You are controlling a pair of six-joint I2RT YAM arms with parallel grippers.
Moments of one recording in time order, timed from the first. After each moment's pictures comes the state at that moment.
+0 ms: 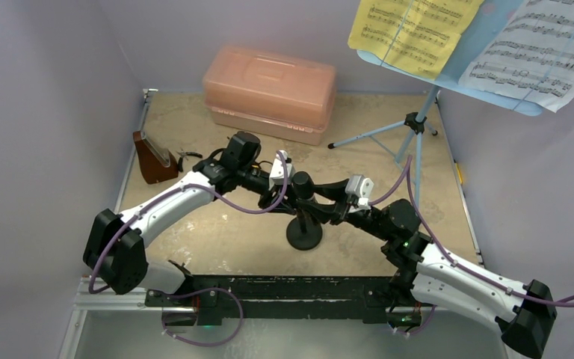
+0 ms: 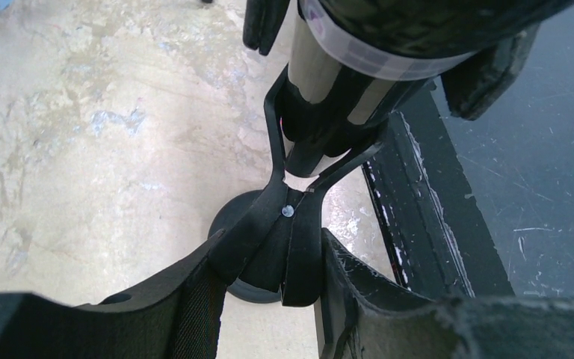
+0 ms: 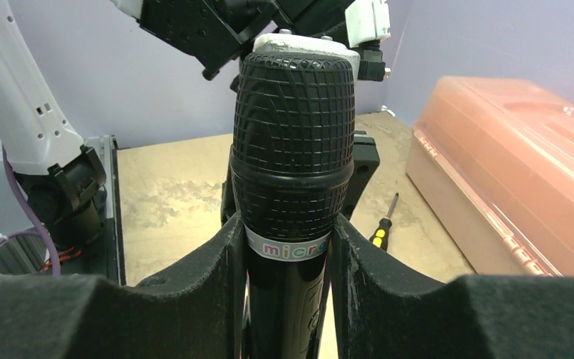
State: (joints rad) left arm -0.63 1.41 1.05 -0.36 1.08 0.56; right arm 0.89 0.73 0.45 0.56 -0.27 -0.02
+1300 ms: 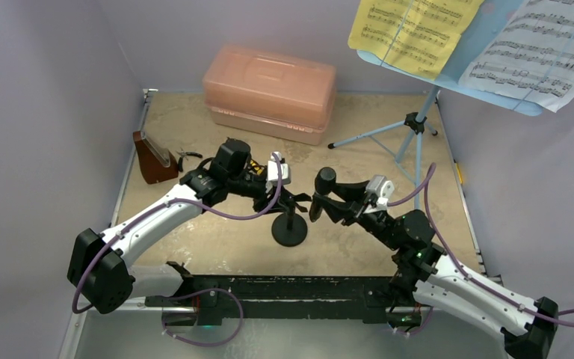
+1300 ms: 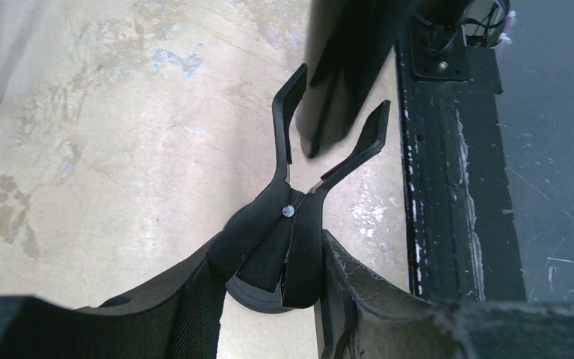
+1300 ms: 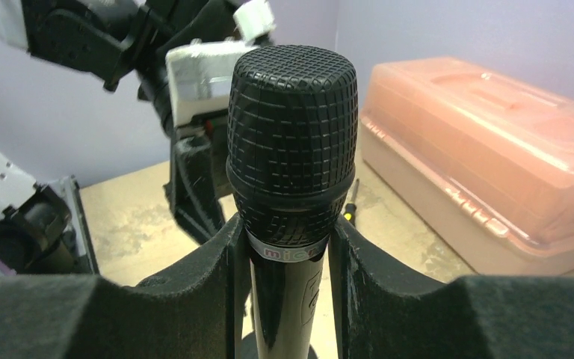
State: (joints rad) left arm -0.65 1.26 0.96 -0.34 0.79 0.42; right arm 0.90 0.55 0.40 0.45 -0.08 0.04
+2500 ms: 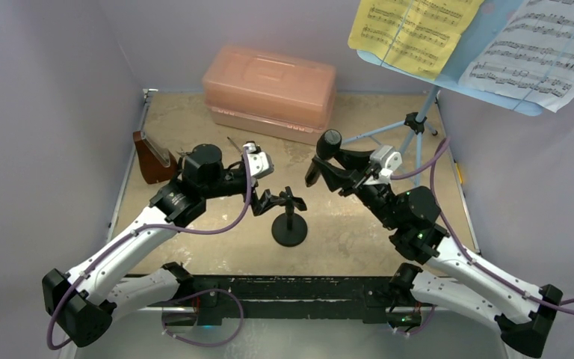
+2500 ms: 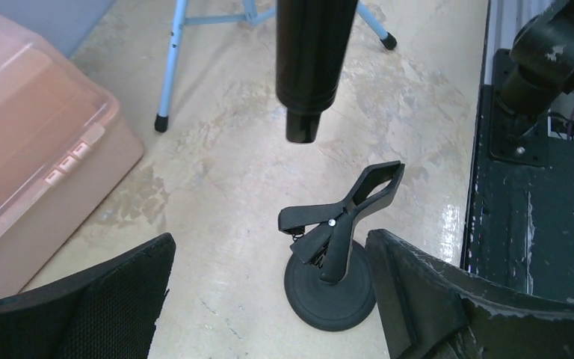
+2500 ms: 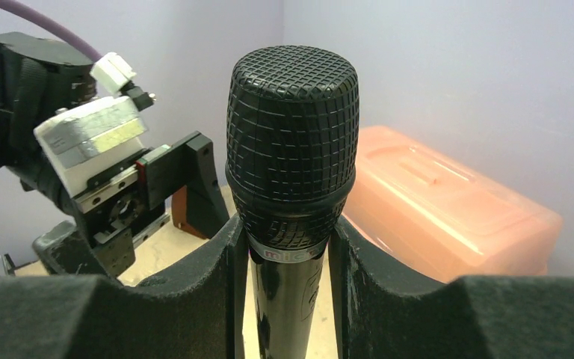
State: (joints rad) left arm -0.65 1.02 0.92 -0.22 0.56 0.26; right arm 0.89 0.72 0.70 0.41 0.06 -0.05
